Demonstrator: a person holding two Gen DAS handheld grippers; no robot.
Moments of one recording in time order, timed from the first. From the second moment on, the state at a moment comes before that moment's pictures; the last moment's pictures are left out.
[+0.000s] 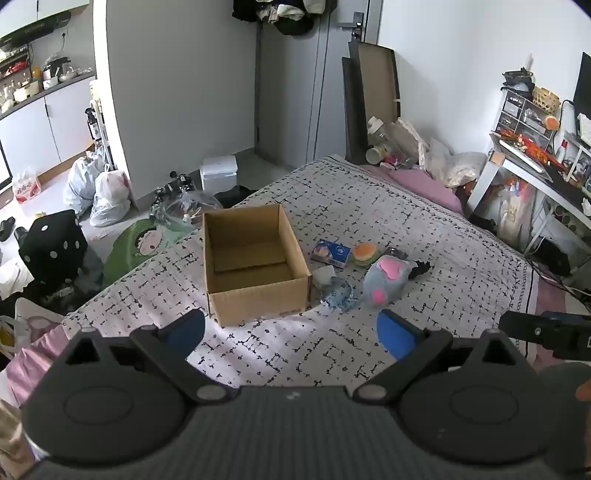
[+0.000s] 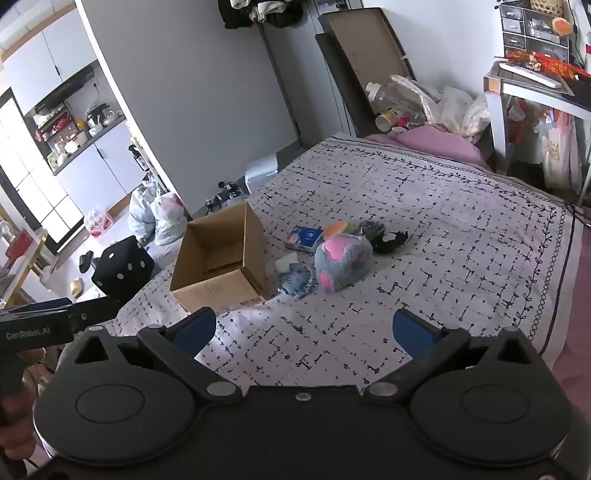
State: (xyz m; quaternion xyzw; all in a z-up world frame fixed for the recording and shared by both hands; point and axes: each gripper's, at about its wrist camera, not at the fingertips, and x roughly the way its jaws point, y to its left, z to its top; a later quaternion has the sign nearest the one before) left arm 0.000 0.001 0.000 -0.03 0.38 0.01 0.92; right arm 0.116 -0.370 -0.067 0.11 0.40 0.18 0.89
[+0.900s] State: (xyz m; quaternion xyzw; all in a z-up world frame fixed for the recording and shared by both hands) left arm -0.017 0.001 0.013 -0.04 0.36 0.00 0.93; right arm 0.101 -0.362 -0.045 0.06 0.37 0.17 0.91
